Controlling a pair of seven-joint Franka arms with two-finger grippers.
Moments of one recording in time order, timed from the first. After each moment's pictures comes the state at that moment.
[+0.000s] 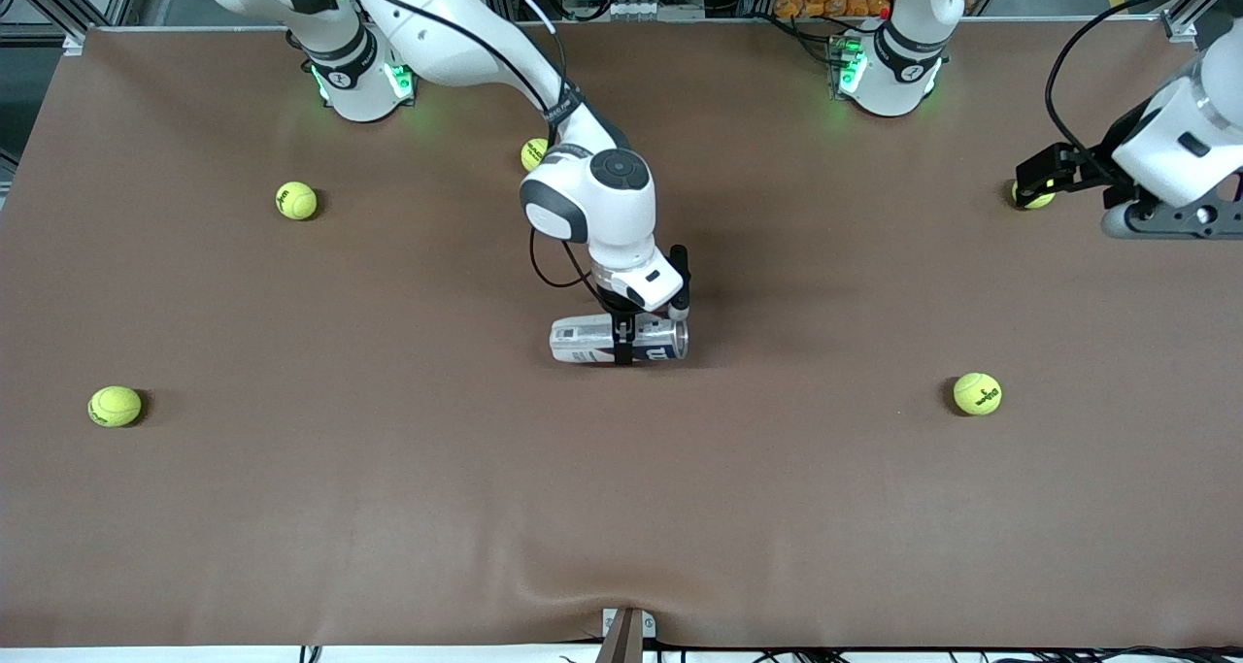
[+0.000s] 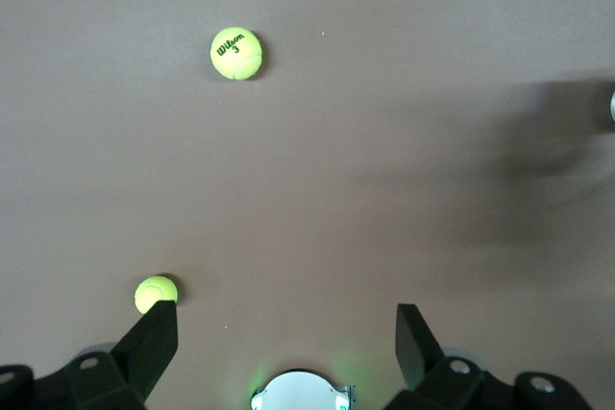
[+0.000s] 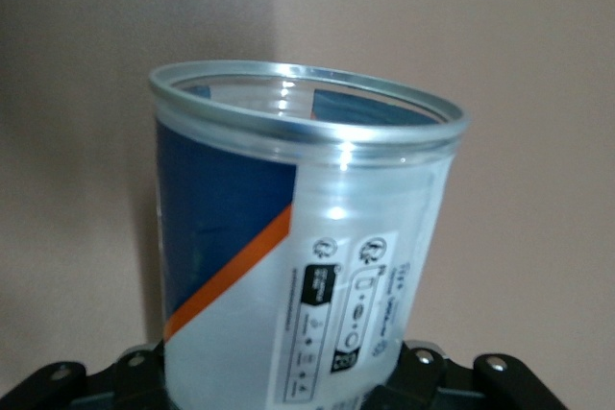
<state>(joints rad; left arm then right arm) -0.02 0.02 -0.09 -1.57 0.01 1.44 -0.07 0.83 0.78 -0.05 -1.50 -0.35 2.49 -0.50</state>
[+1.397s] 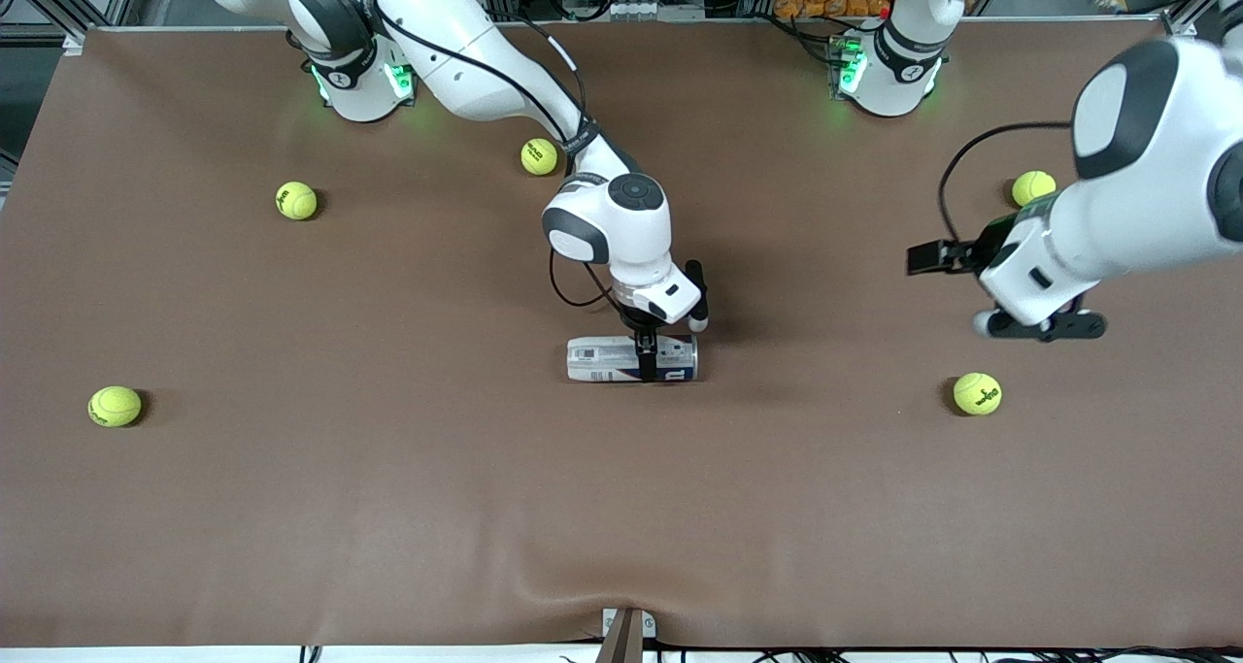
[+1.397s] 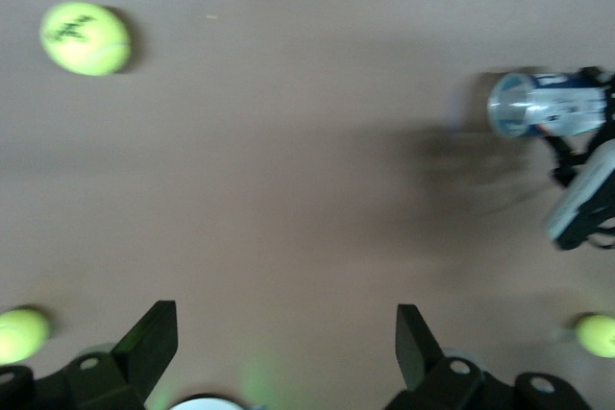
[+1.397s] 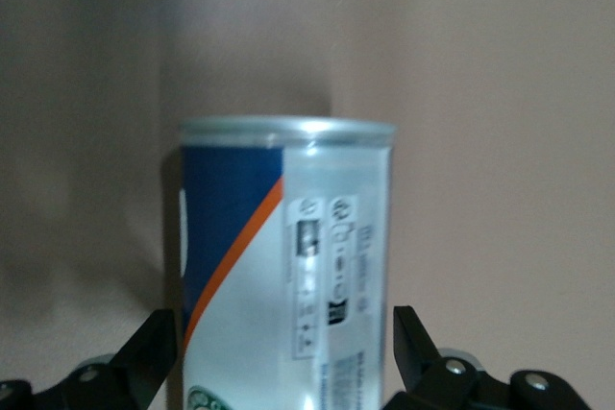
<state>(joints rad) -0.09 0.24 -0.10 -1.57 -0.18 1.58 -0.18 0.85 0.92 -0.05 -1.35 -0.37 2.56 -0.50</state>
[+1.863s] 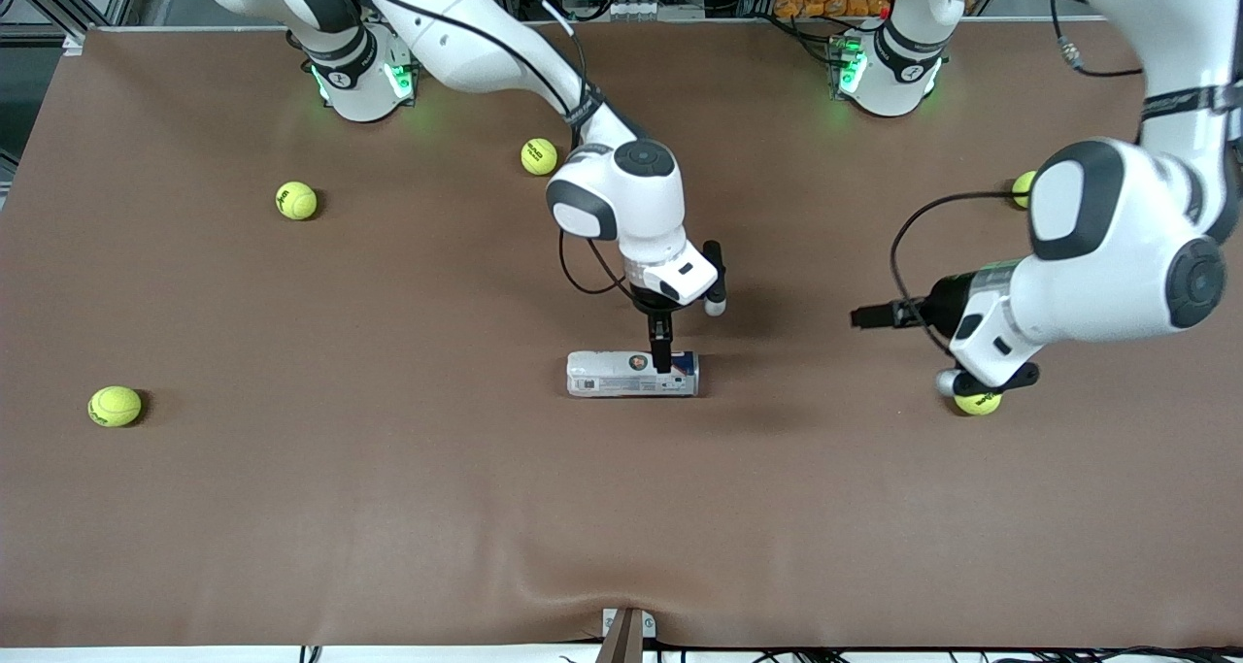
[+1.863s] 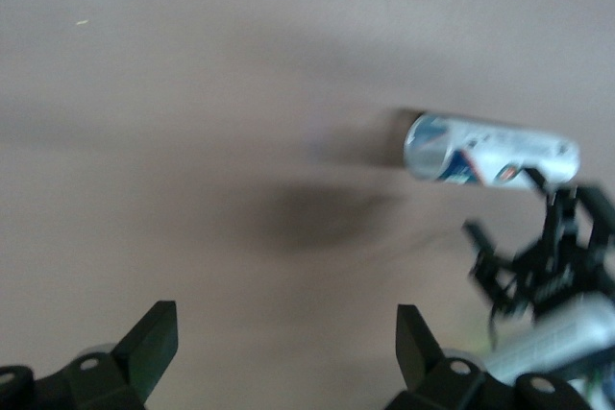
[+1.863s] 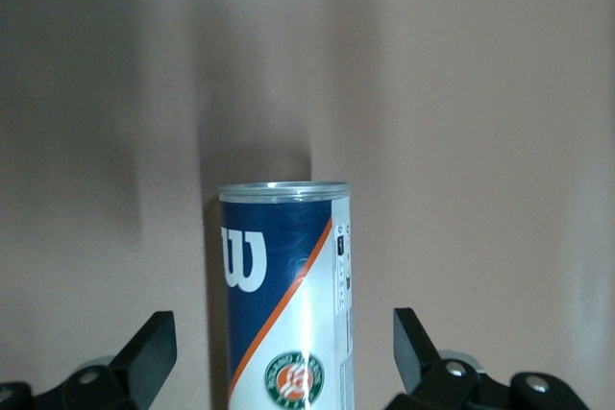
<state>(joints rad) -0.09 0.36 -0.10 -1.63 -0.42 1.82 -0.24 0.86 0.82 -0.03 -1.33 -0.34 2.46 -0.45</state>
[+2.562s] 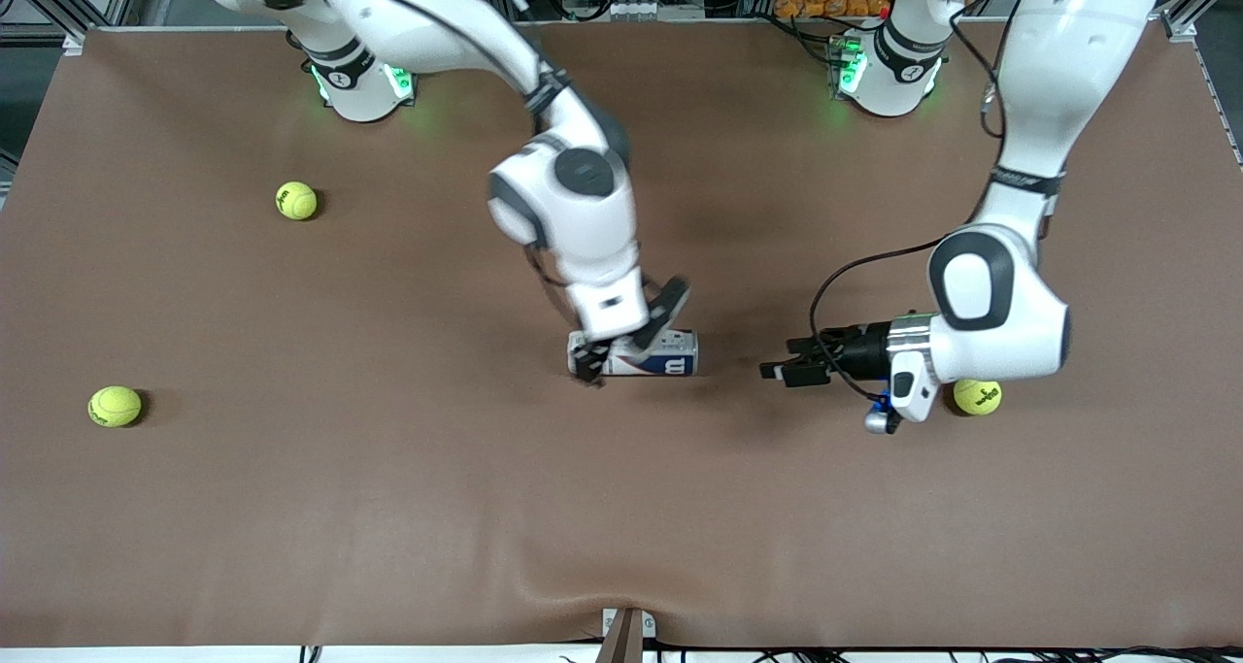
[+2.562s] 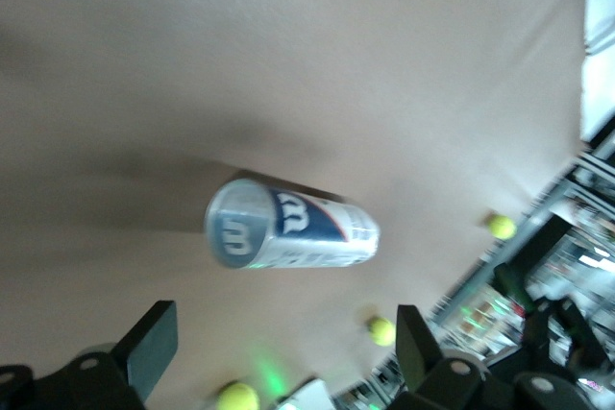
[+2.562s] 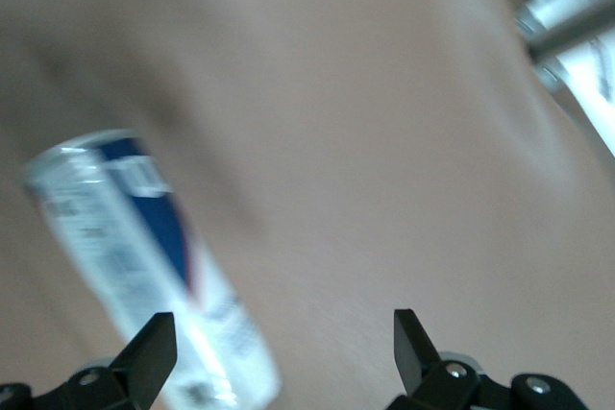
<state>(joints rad) -0.14 0.57 -0.10 -1.73 -1.08 2.06 -0.10 0.69 0.69 -0.04 -1.35 -0.14 2.30 -0.22</state>
